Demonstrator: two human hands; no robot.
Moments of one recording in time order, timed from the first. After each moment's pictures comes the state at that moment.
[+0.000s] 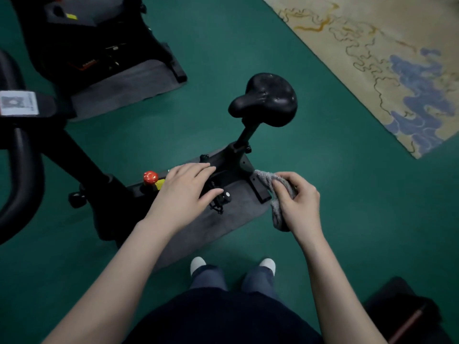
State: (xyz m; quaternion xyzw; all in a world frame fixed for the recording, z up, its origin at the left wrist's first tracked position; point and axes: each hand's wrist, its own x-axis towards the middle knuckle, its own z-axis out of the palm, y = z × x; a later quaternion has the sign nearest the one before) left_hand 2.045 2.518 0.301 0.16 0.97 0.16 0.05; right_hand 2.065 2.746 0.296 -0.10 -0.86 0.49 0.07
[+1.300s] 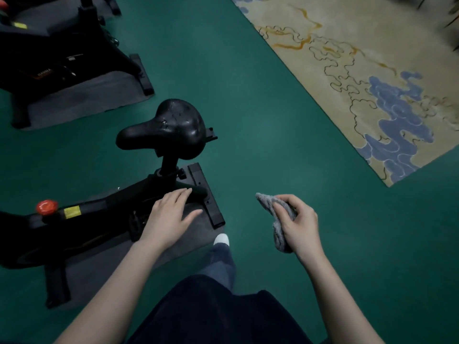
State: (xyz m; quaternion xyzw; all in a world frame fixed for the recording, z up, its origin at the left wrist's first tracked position) left_hand 1.940 2.803 0.216 0.03 0.97 0.18 0.13; right_hand 1.950 3.072 0.271 -0.11 -0.87 0.48 -0.01
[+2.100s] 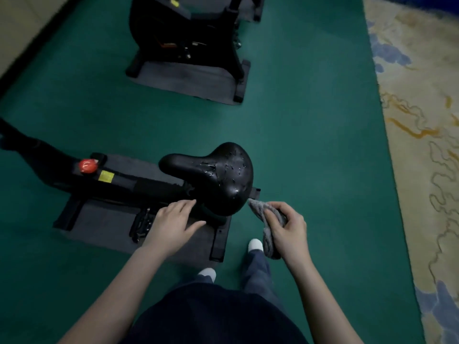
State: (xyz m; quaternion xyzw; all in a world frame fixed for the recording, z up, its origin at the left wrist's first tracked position) left_hand 1.828 2.795 0.201 -0.25 0.94 0.21 0.13; right_hand 1.685 2.997 0.255 0.15 -0.85 0.47 -0.18
